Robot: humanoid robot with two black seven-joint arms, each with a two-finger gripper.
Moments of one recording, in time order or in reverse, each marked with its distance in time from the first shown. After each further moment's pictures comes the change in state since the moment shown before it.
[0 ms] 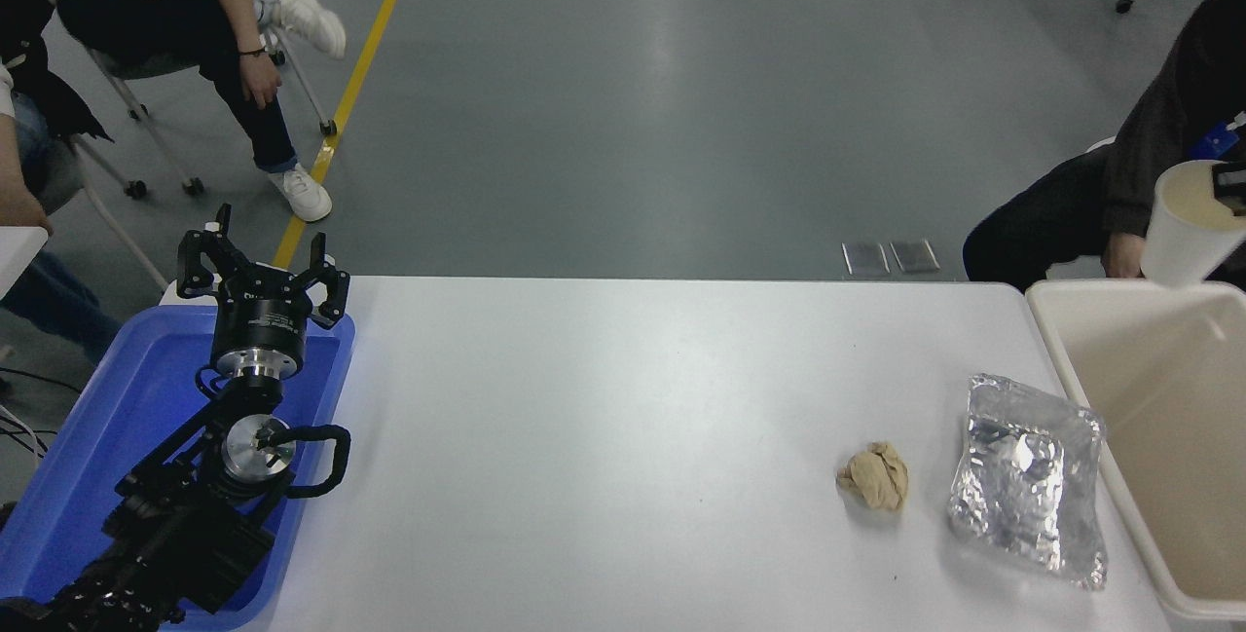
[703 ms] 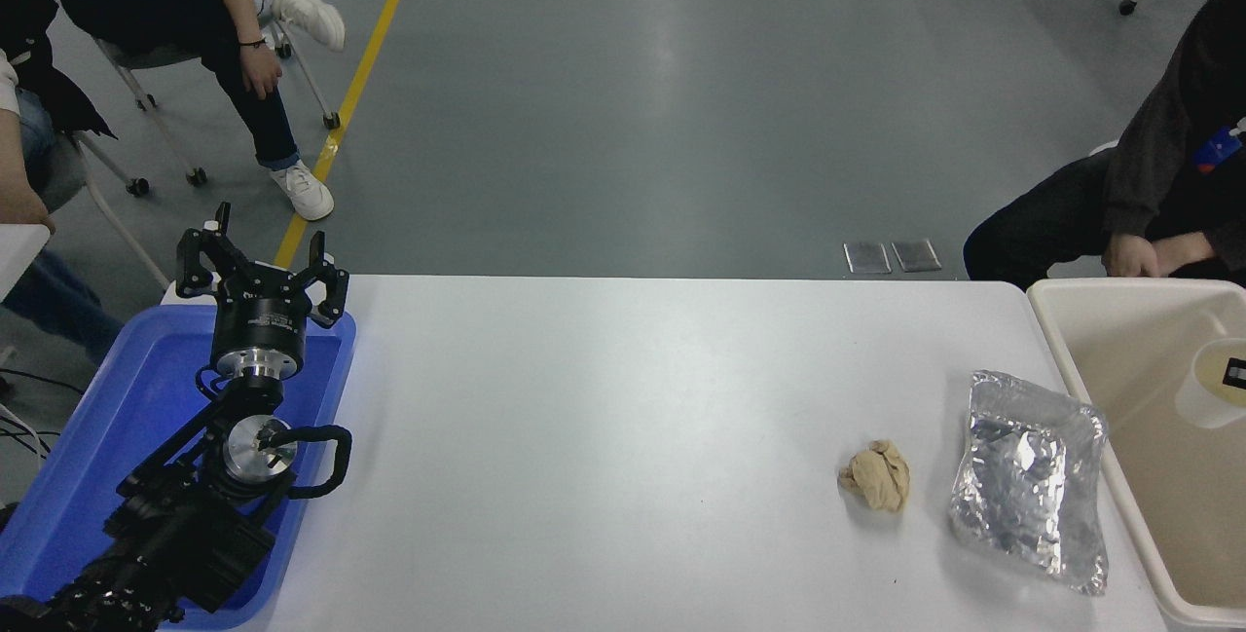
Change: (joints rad) left arm 0.000 0.000 0.000 0.001 -0.001 0.000 -0.001; right arm -0.817 0.221 0.429 -0.507 0.144 -0.332 0.034
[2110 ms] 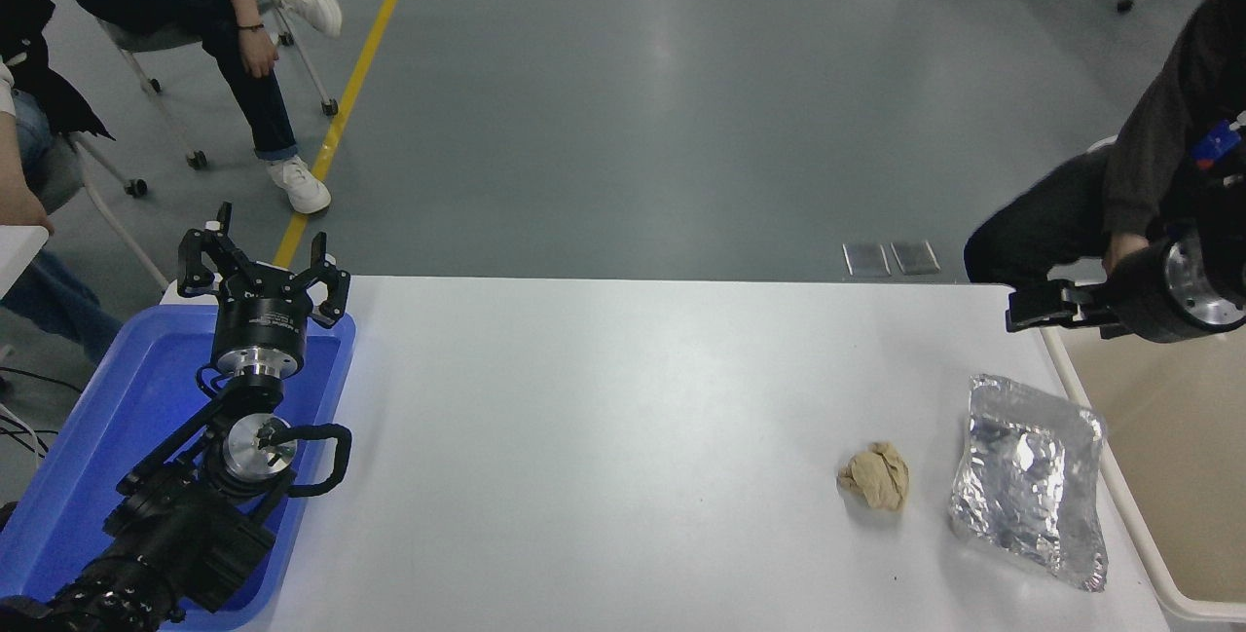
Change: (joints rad) left arm -0.001 0.000 0.001 -0.001 0.001 0.000 0.002; right arm 1.276 0.031 -0.710 1.188 0.205 0.439 0.000
